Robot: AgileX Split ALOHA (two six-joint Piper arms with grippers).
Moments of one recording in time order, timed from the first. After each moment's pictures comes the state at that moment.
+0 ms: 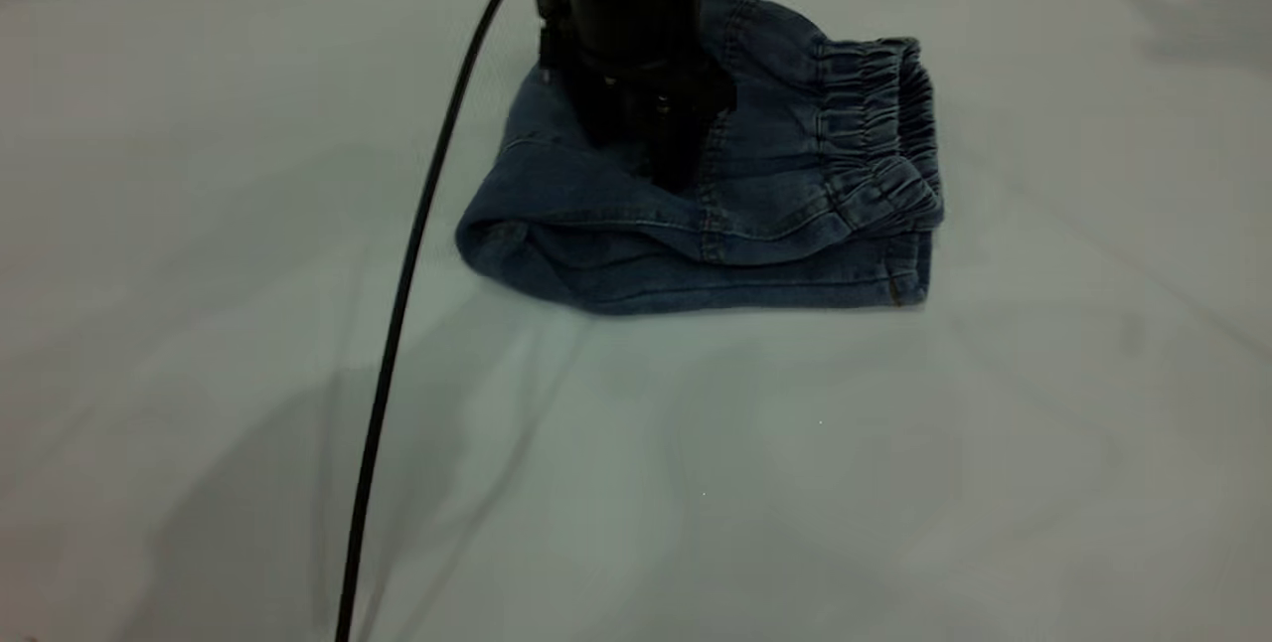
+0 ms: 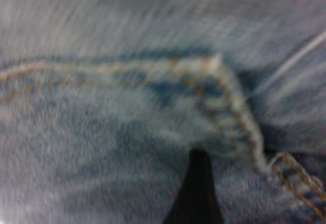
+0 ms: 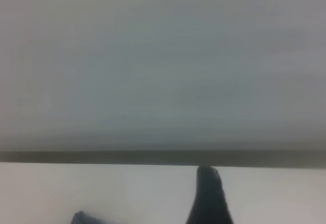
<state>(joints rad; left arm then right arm) -0.58 2.66 -2.27 0.02 1.25 0.23 -0.19 2.02 -2.49 0.45 1.22 -0.16</state>
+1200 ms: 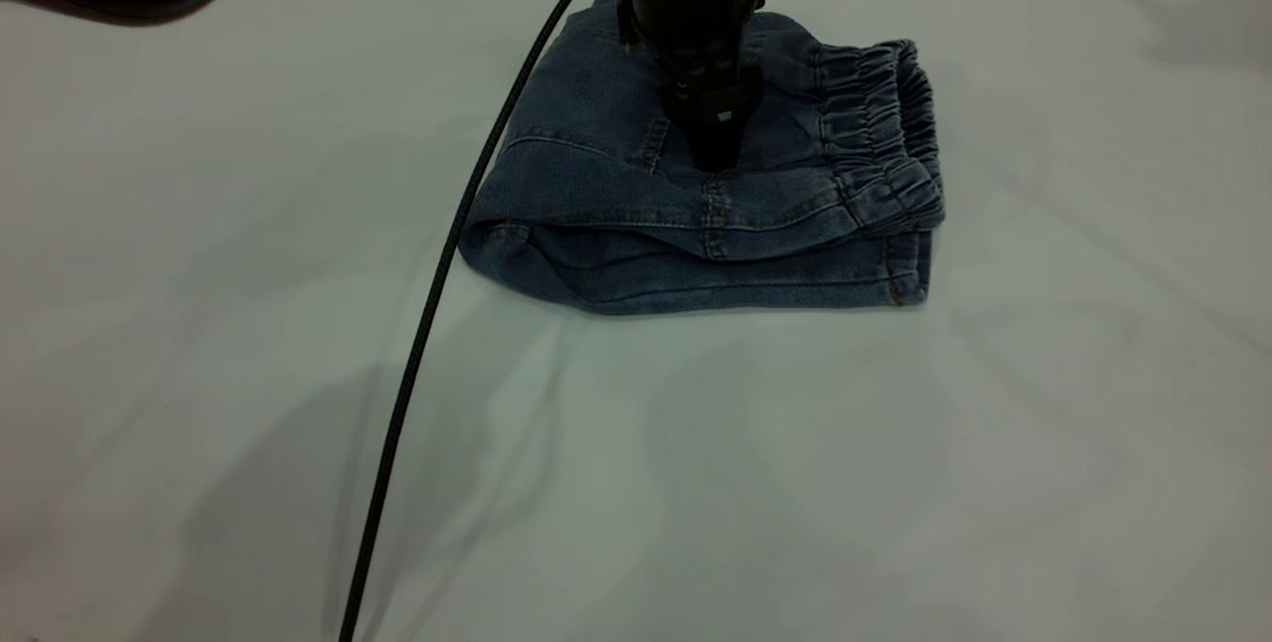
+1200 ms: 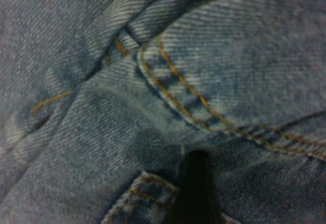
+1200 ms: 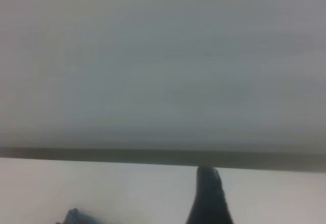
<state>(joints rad) -0.60 2.76 -2.45 -0.03 1.21 0.74 -0.19 2.03 -2.49 0.45 1.22 -0.19</state>
